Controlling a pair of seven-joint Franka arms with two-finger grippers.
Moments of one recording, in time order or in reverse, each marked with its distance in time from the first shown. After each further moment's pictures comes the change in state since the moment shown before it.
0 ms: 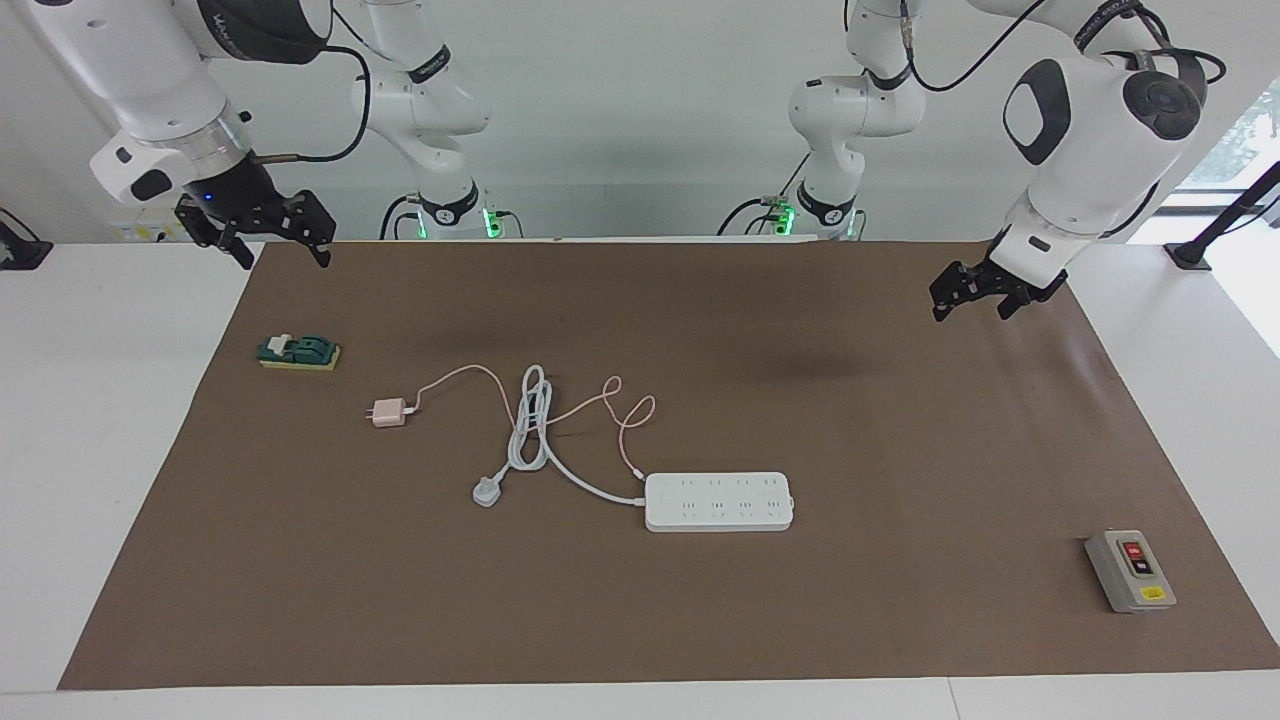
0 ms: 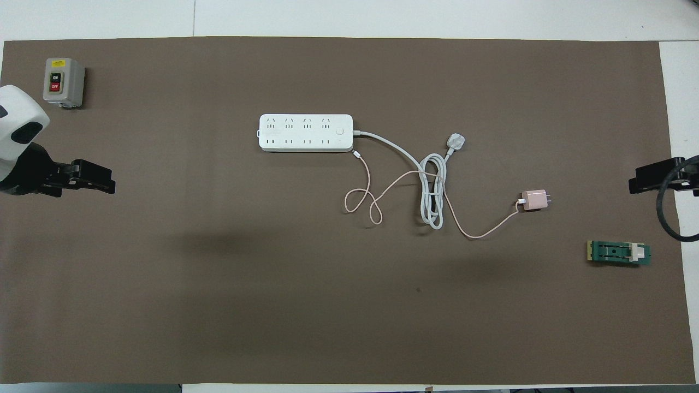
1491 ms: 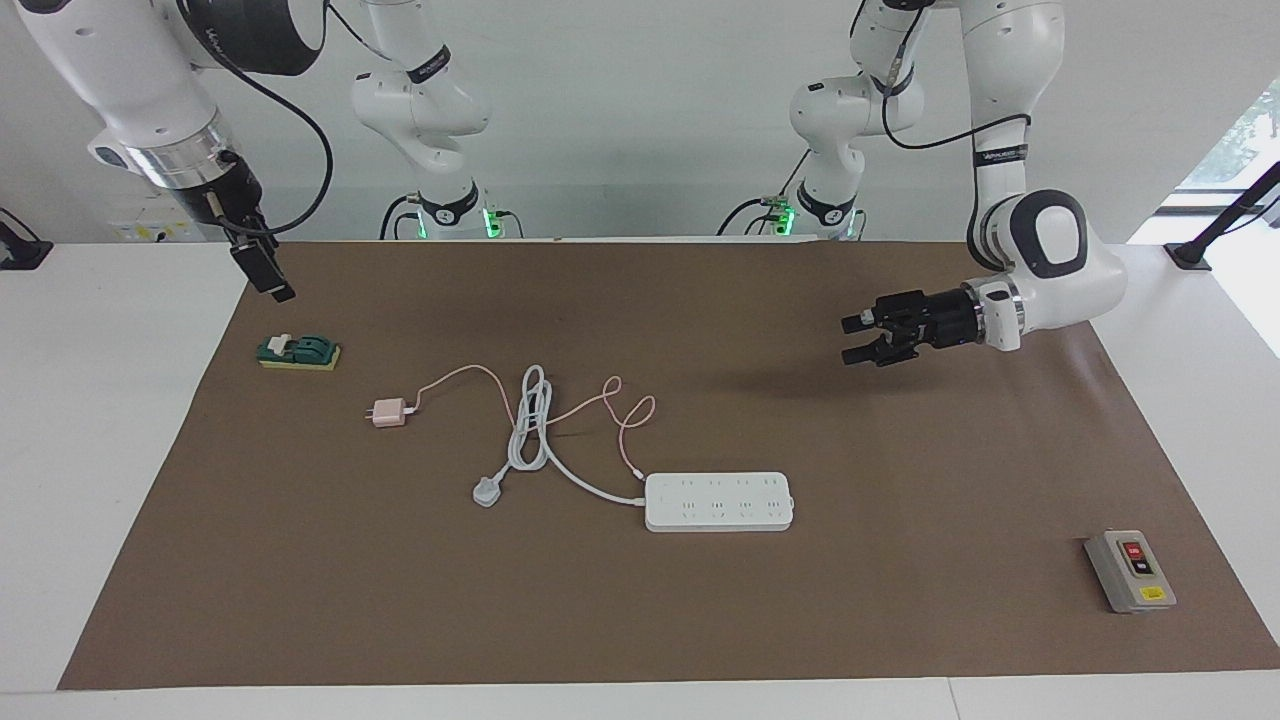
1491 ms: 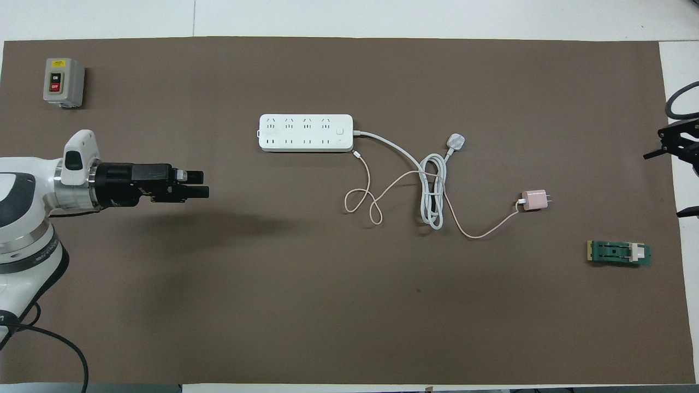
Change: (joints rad) left arm 0.104 0.286 -0.008 -0.299 -1.232 -0.091 0.700; right arm -0.024 -0.002 0.006 -0.032 0.001 0.055 1.137
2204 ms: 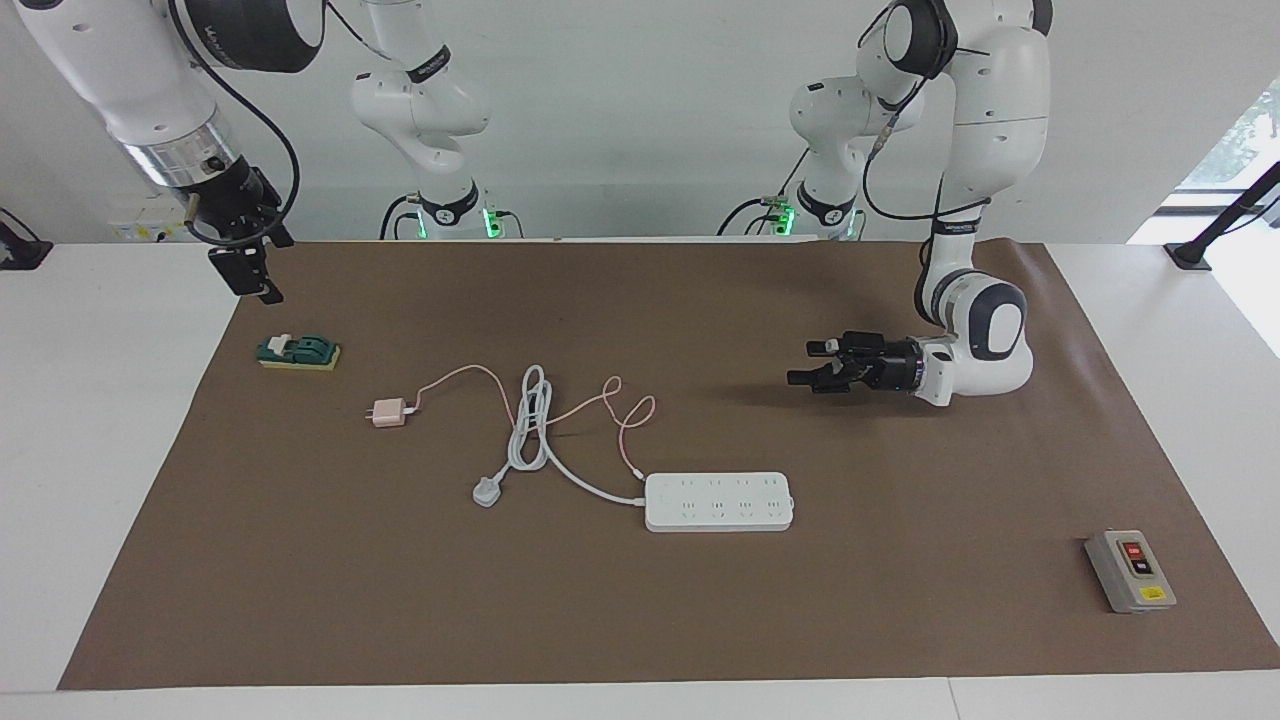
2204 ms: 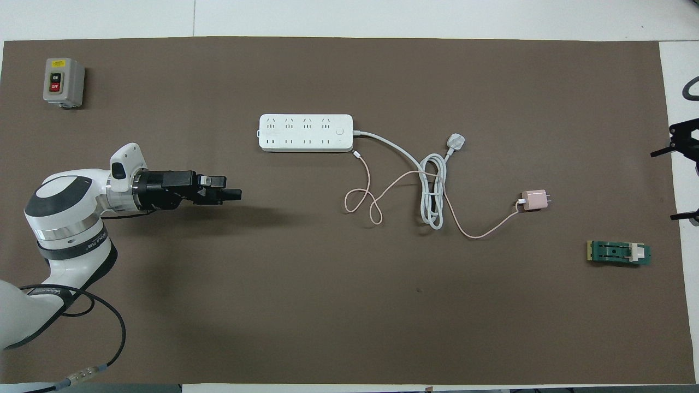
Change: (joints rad) left arm -0.035 0.175 -0.017 0.035 -0.187 -0.155 0.104; right arm -0.003 -0.005 -0.001 -0.005 0.032 0.034 0.164
